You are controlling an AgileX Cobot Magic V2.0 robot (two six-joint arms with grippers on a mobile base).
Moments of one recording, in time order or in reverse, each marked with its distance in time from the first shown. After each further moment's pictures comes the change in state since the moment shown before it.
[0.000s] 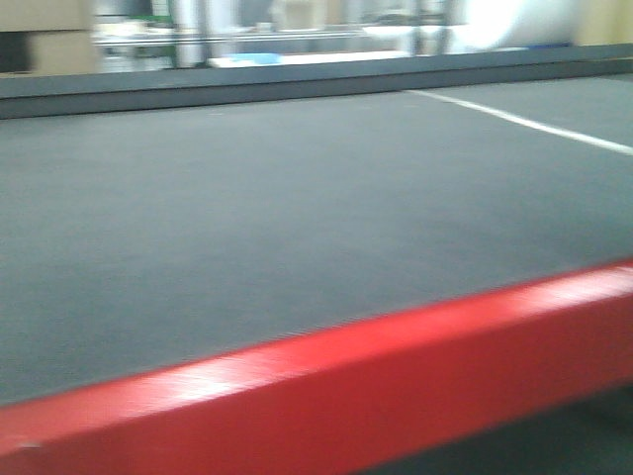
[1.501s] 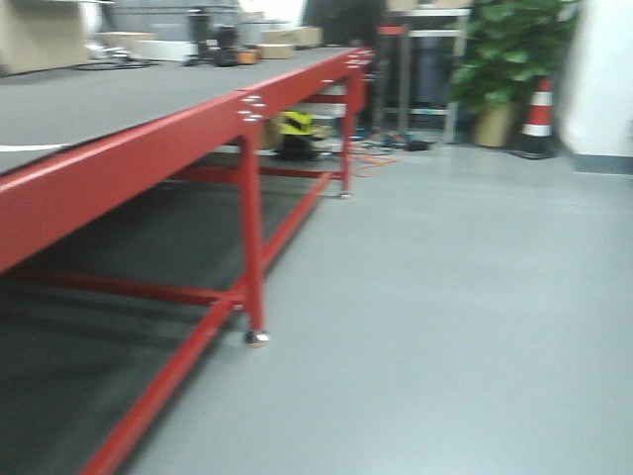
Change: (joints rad) left arm 0.000 0.000 0.000 0.000 0.000 0.000; right arm 0.000 0.000 0.000 0.000 -0.002 0.000
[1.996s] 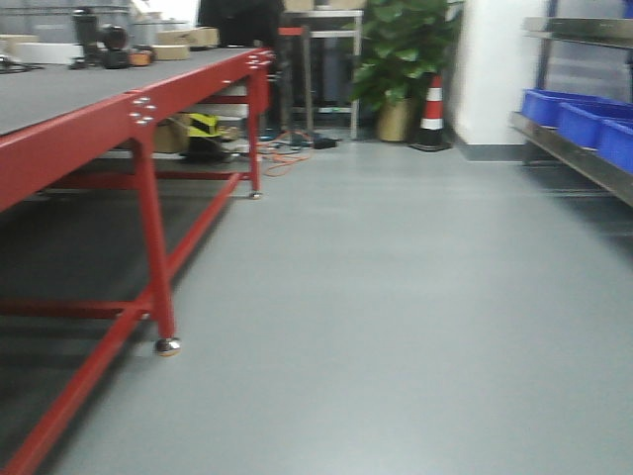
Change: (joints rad) left arm 0.000 0.000 0.000 0.000 0.000 0.000; right arm 0.000 0.000 0.000 0.000 0.000 0.000
